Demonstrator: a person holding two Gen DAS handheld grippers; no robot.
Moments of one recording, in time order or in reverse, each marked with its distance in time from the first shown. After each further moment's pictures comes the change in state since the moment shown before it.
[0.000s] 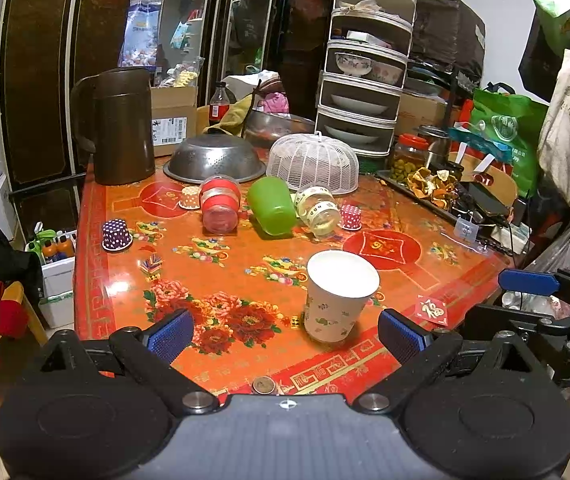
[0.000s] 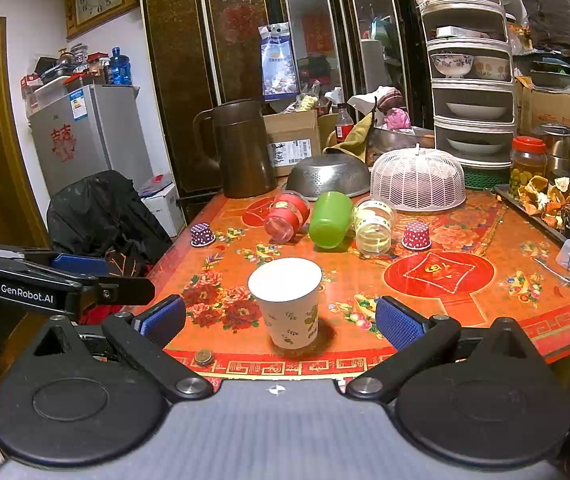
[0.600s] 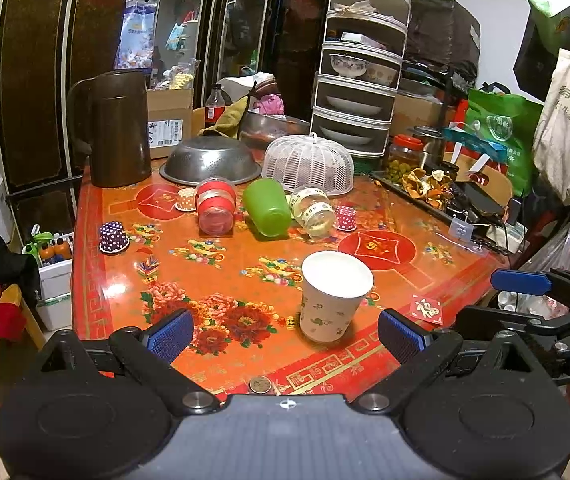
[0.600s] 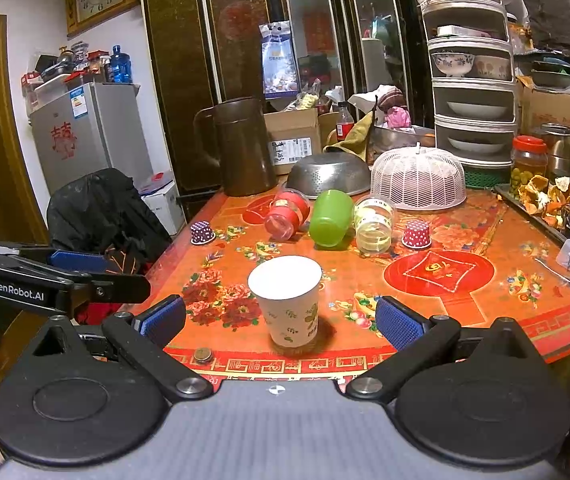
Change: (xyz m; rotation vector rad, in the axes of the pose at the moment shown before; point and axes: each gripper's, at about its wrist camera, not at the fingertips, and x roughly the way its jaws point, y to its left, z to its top) left arm -0.004 -0.001 0.000 0.005 -0.004 -0.012; right arm 0.000 0.000 0.000 -0.006 0.004 0.001
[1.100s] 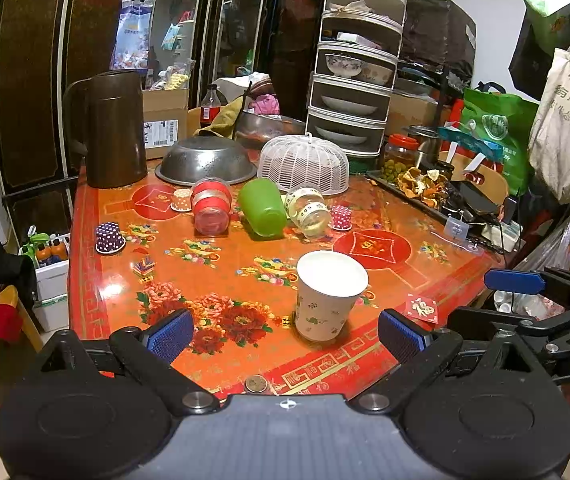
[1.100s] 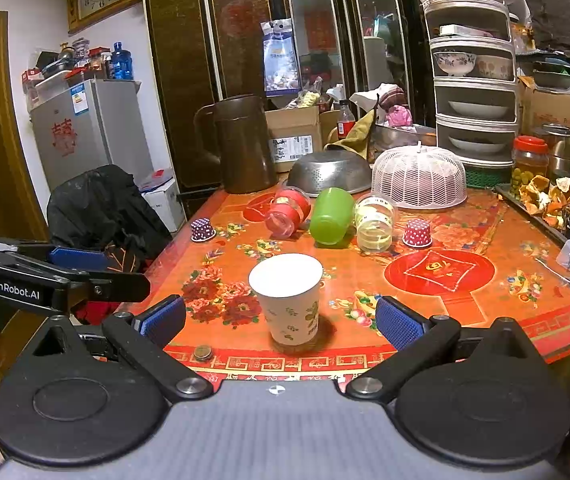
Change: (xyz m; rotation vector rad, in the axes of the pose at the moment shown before) left arm -0.002 0.000 0.000 0.006 0.001 -0.012; right arm 0.001 0.002 -0.001 -0.004 0.006 -0.002
